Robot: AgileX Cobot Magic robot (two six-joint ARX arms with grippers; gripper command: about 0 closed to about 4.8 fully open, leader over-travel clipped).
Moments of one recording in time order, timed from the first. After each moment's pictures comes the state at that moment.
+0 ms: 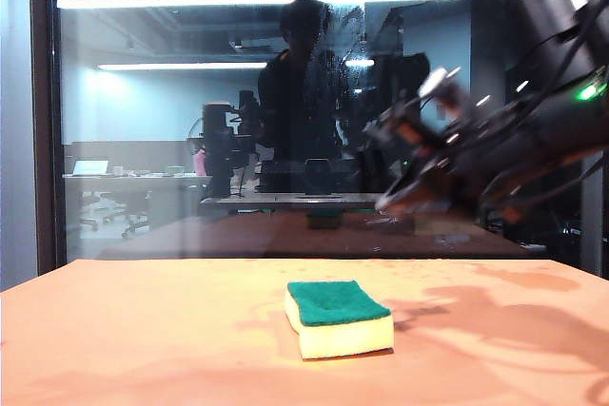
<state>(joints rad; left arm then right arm) 0.01 0.00 0.01 0.10 0.44 -0.04 0.38 1.64 0.59 0.70 -0.34 0.43</state>
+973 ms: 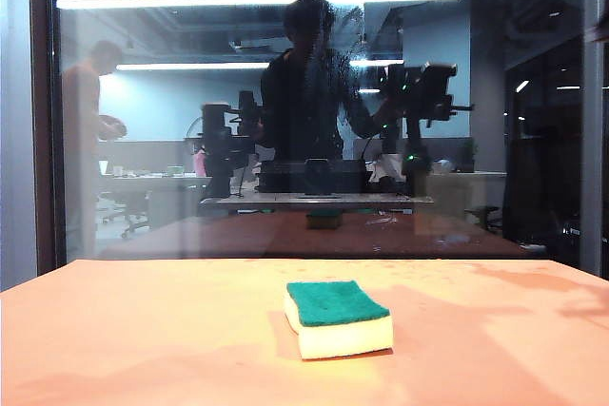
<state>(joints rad) 0.01 0.00 0.01 0.10 0.39 -0.02 0.02 0.97 0.53 0.36 -0.11 0.10</state>
